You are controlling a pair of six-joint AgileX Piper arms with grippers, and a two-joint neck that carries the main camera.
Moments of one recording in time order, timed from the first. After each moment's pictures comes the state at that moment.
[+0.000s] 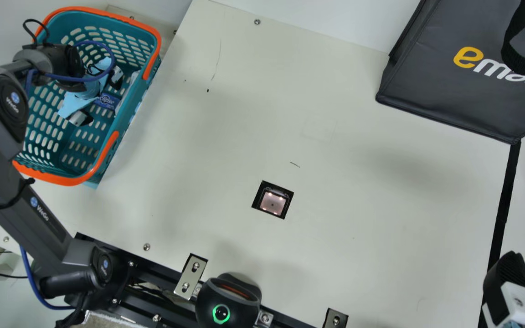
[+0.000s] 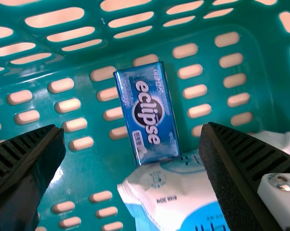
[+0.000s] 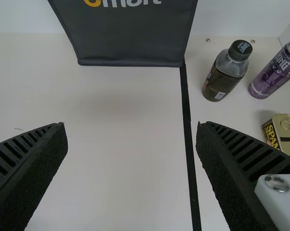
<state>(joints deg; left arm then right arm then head) 29.0 125.6 -72.3 12.5 30.7 -56.5 0.7 42.6 -69.7 -0.8 69.6 0.0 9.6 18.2</state>
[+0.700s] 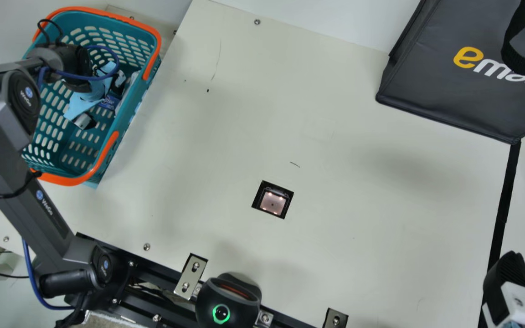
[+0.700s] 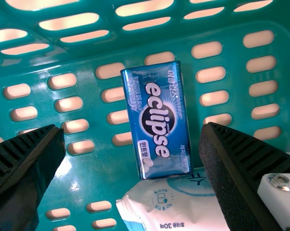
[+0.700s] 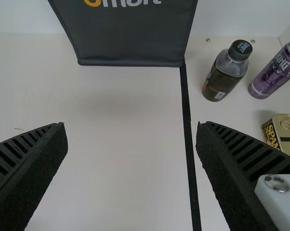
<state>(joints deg) 27.9 130.3 -76.5 15.3 35.3 -62.0 0.7 42.6 -69.7 -0.8 69.6 0.0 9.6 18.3</state>
